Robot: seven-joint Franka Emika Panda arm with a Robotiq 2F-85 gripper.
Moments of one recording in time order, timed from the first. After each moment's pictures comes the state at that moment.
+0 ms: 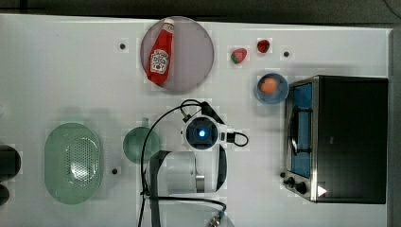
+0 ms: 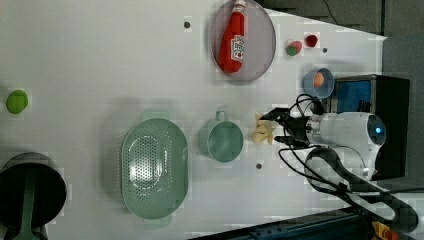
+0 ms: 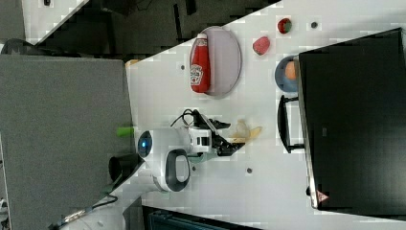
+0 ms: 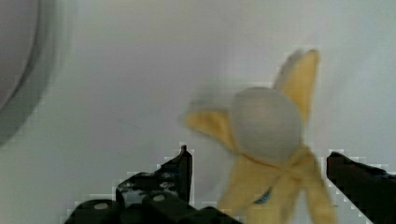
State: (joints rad) arm 0.00 0.32 0.02 -2.47 -0.02 1.19 0.13
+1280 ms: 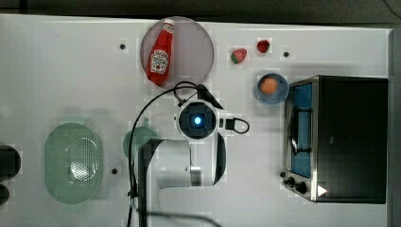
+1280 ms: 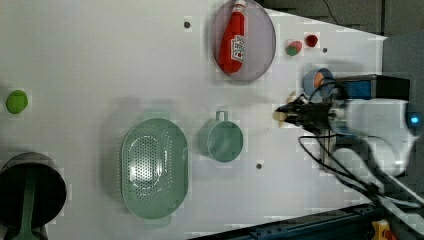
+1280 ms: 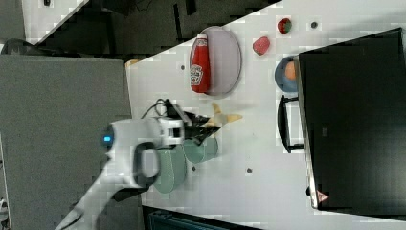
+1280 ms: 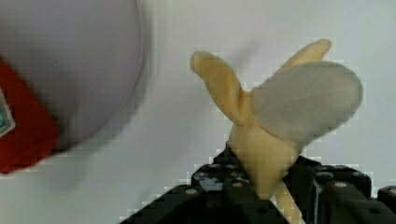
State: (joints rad) arm 0.01 0.13 0.03 -2.37 0.00 0.92 0.13
